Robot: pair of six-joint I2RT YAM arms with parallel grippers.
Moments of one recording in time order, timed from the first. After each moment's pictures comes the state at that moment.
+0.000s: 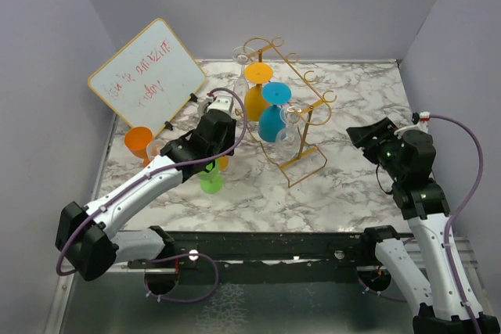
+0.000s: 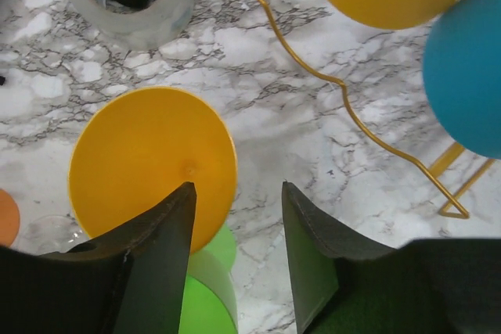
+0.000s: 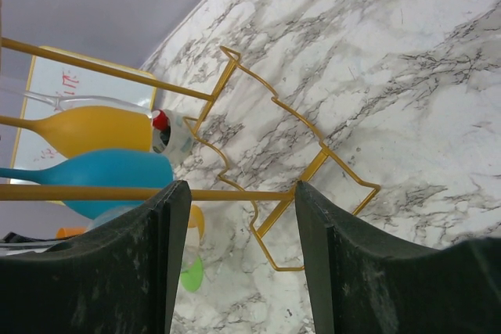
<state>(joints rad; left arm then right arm) -0.72 1.17 0.98 -0.45 -0.35 -0.35 0.10 0.63 0.77 -0.45 -0.05 0.80</state>
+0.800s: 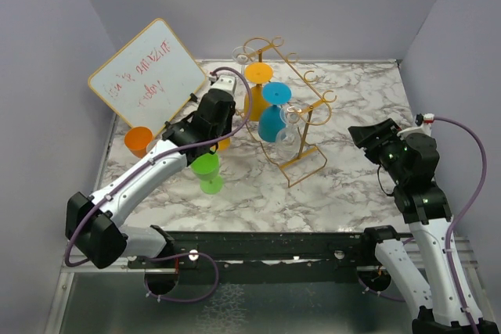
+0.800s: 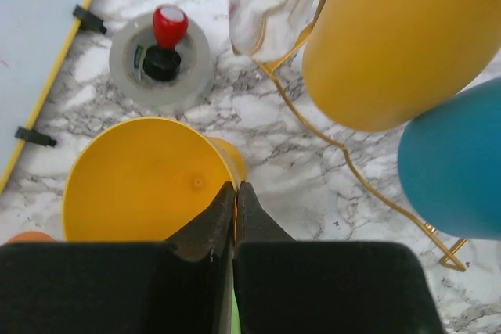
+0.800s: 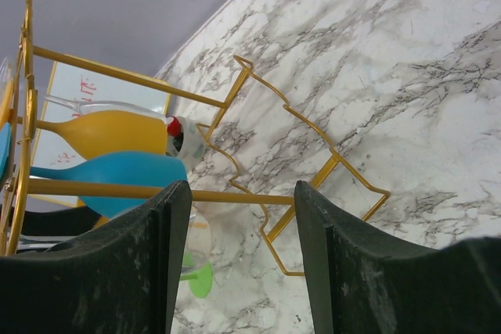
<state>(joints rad) -0.66 1.31 1.14 -0.45 -0.37 -0.26 0.10 0.60 0.77 -0.44 -0.04 0.81</state>
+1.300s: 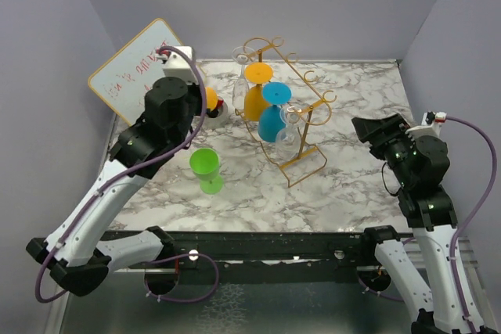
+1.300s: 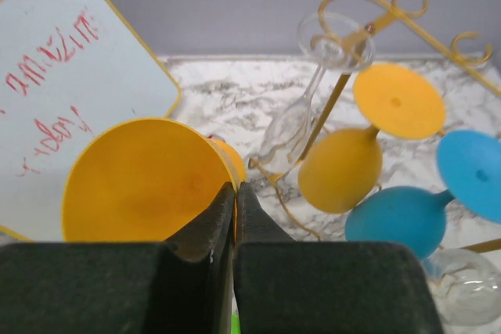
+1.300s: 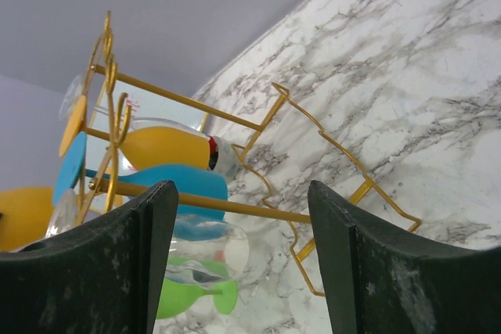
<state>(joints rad) -0.66 1.12 1.37 -0.51 -0.49 -0.21 0.10 0.57 0.81 -0.41 -0.04 0.83</state>
